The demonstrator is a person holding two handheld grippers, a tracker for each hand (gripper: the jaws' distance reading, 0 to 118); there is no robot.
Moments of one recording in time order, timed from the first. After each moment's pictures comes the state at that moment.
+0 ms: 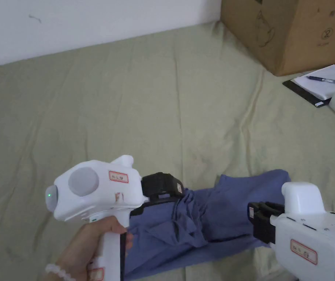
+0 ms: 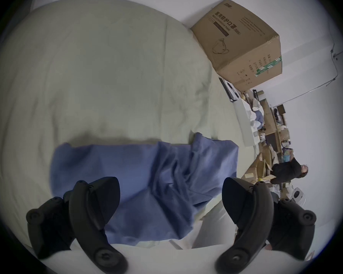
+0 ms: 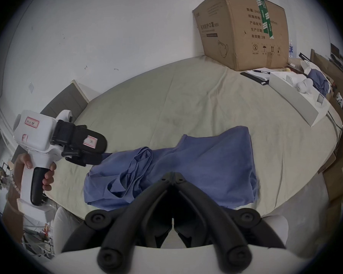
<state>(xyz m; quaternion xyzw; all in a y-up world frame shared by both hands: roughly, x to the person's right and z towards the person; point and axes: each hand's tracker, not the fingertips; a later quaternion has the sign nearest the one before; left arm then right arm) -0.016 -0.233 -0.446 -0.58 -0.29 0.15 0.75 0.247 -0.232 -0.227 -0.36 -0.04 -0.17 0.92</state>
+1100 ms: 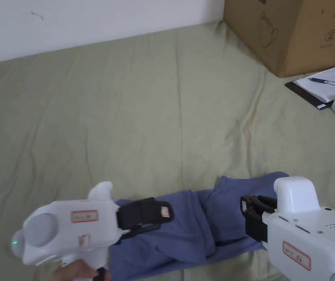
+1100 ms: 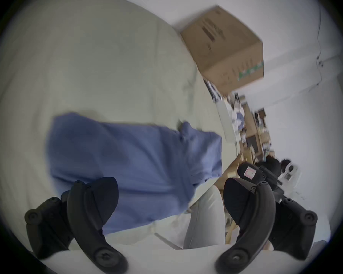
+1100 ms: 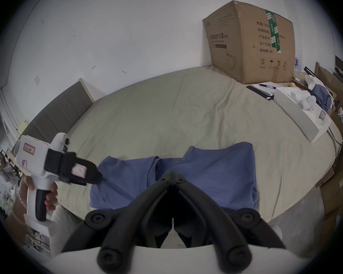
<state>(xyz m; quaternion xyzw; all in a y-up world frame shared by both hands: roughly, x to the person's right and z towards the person) -0.087 -0.255 -0.413 -0.54 -0.35 0.25 0.73 0.230 -0.212 -0.236 -0.33 -0.02 -0.13 0.93</state>
